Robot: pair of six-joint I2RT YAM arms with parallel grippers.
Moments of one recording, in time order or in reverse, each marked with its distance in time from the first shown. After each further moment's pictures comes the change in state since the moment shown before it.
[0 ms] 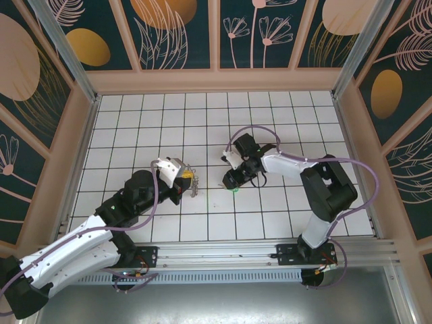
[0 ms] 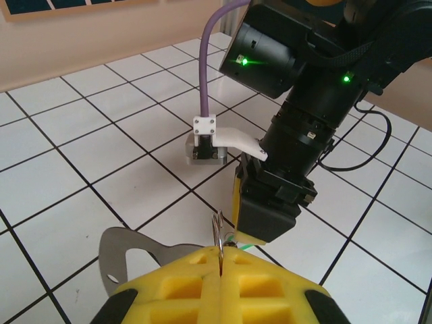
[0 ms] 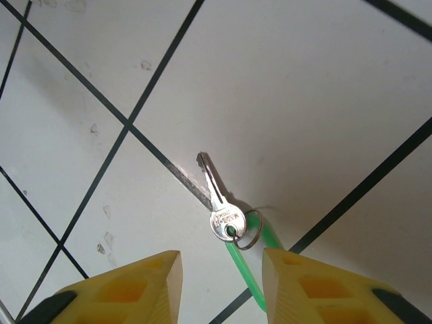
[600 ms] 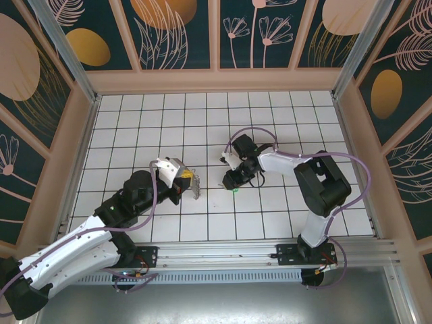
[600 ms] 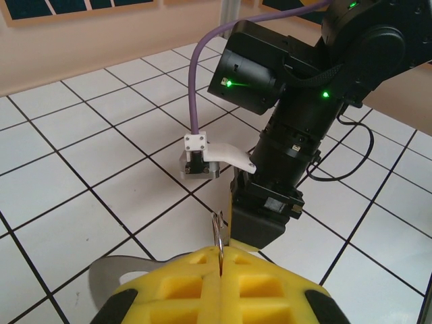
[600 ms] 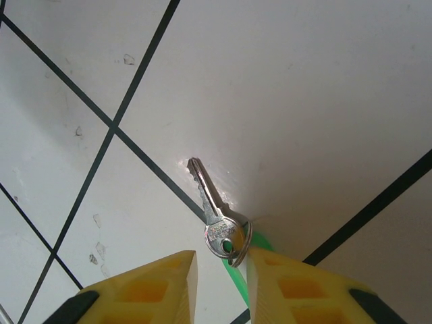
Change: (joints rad) left arm 0.000 -0.013 0.000 0.001 0.000 0.000; right arm -0.004 0.060 0.021 0.000 -0.026 0.015
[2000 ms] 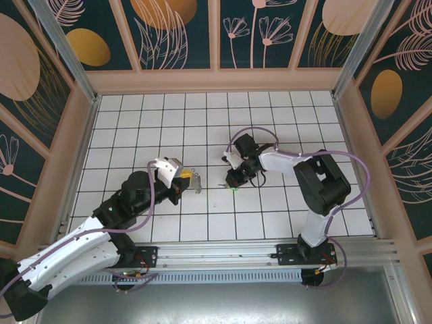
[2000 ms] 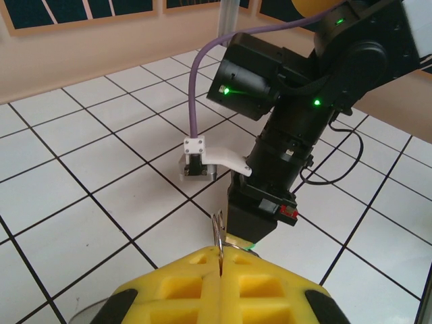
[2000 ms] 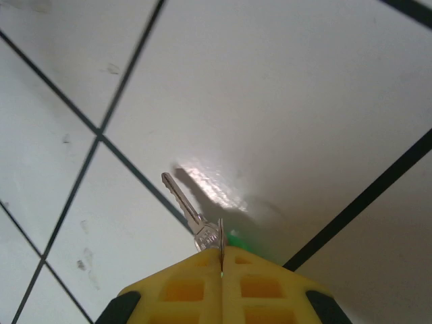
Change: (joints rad) left arm 0.000 -0.019 0.000 0.000 0.003 0.000; right arm -0.020 -0.013 -0.019 0.038 -0.010 -0.020
